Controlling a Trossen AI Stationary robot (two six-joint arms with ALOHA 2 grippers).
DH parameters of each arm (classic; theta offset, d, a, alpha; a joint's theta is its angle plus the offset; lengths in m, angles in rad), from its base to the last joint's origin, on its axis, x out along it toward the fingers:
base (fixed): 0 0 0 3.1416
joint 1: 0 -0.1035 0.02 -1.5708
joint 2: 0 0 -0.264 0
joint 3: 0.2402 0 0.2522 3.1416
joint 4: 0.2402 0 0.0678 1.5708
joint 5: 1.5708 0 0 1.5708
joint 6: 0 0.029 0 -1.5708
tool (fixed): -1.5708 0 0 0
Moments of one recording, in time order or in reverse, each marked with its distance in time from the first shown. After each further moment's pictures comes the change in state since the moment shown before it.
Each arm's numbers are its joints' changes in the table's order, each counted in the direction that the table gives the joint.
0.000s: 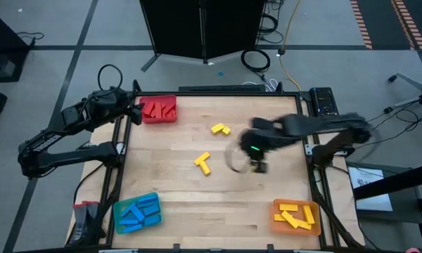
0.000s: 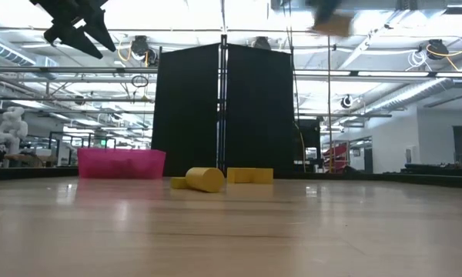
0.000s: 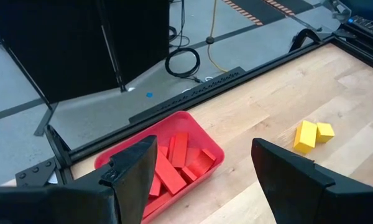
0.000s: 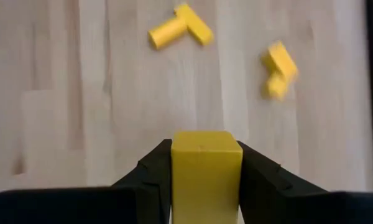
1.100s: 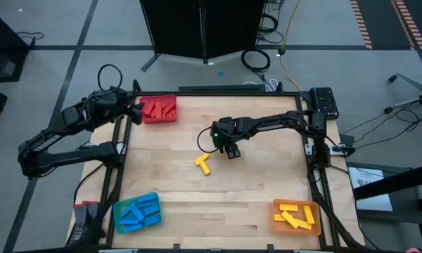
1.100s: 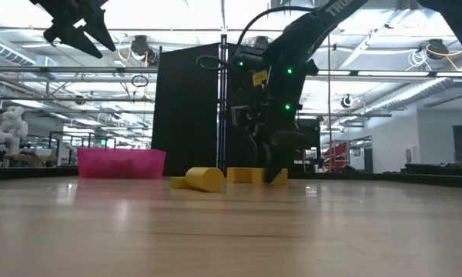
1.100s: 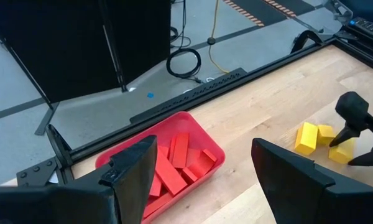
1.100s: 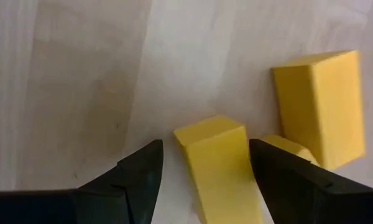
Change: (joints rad) left arm 0.000 0.000 0.000 -0.002 0.007 -0.004; right arm 0.309 -0.410 -0.363 -0.693 0.000 -0.588
